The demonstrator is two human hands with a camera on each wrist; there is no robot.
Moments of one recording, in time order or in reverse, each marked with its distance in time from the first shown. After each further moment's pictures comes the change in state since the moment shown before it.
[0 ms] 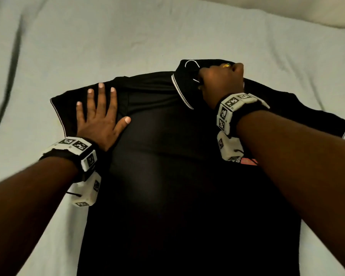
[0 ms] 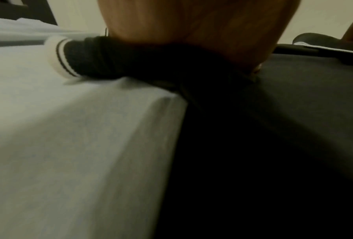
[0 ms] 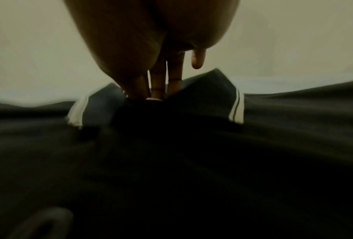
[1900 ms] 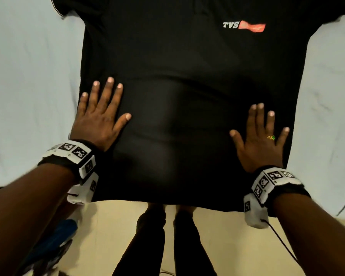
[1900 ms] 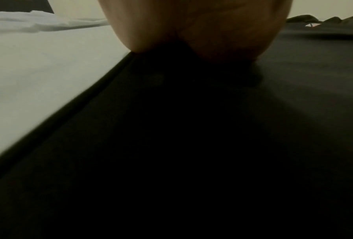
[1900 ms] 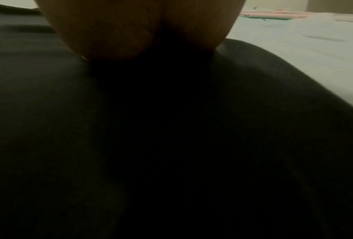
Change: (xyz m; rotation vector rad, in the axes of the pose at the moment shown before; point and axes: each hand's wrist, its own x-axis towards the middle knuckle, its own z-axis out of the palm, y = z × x) left_hand -0.285 0.005 0.110 0.122 0.012 0.198; right_hand -0.470 0.013 0.112 0.265 -0.384 0.404
